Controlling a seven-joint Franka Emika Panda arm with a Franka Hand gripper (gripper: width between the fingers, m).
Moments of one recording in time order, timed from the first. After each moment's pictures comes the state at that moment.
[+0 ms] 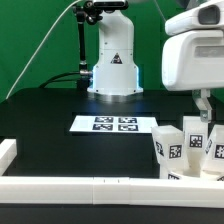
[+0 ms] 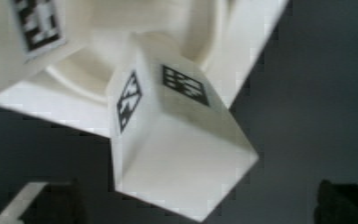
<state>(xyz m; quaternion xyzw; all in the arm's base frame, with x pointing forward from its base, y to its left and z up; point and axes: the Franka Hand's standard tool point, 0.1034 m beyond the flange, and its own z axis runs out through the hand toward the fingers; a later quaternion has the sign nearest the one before) 0.635 0.128 0.108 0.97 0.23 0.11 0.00</state>
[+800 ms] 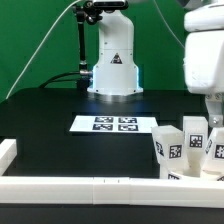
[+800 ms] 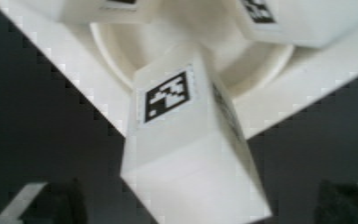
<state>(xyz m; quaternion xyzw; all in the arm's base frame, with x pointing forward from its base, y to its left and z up) 0.641 0.123 0.101 0.90 0.44 0.07 0.04</state>
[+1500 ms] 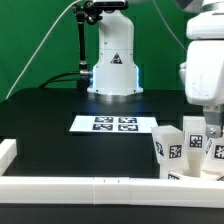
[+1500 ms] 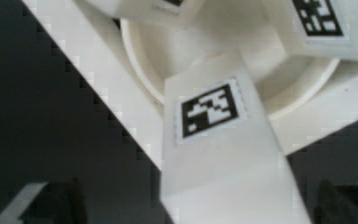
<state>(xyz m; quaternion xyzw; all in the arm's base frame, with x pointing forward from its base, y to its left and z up) 0.646 0.107 0.091 0.90 0.43 0.06 0.04</state>
